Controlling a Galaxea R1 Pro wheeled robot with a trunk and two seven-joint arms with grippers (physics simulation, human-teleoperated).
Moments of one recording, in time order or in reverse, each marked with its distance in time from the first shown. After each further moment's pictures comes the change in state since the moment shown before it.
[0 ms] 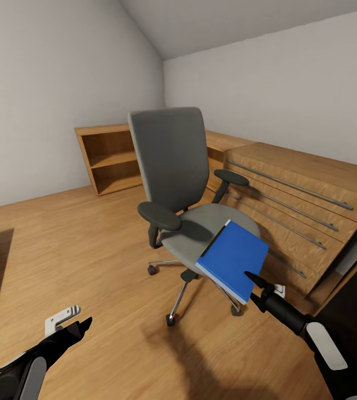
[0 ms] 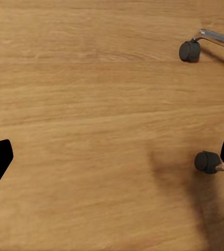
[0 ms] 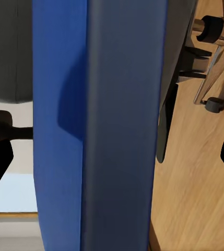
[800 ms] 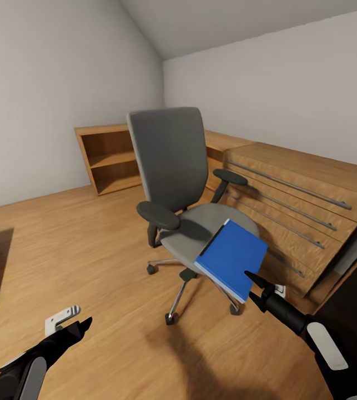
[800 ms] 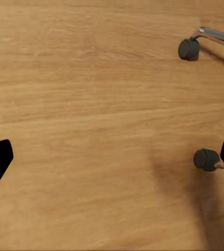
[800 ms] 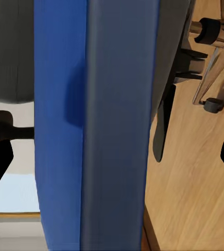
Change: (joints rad) left arm 0.000 0.000 0.000 0.000 -0.001 0.000 0.000; right arm 0.000 -0.001 -0.002 0.000 0.000 0.000 0.000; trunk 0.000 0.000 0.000
